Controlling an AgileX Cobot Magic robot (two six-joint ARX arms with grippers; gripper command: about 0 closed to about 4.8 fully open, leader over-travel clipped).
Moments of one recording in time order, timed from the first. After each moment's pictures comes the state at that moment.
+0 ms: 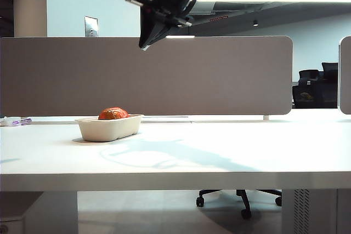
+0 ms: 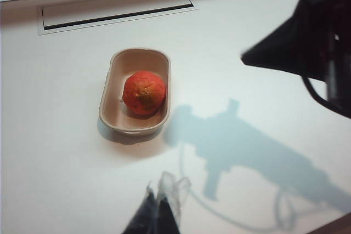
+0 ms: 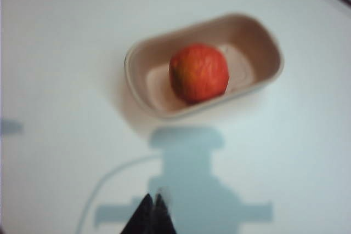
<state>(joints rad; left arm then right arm) -0.20 0.99 1.10 -0.56 0.16 0.04 0.60 2.13 2.19 -0.78 -0.21 -0.17</state>
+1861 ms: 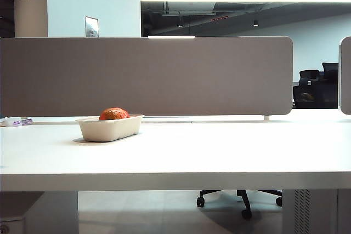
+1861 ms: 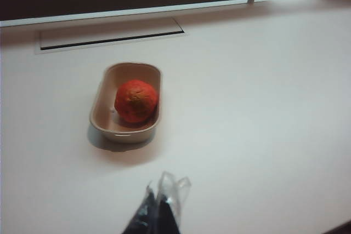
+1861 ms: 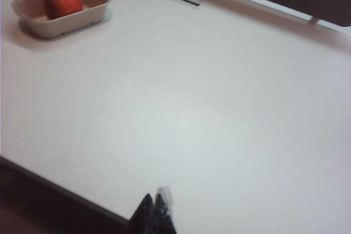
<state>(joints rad) -0.20 0.71 0.68 -0.24 0.18 0.01 0.50 0.53 0.66 -0.48 0.16 -0.11</state>
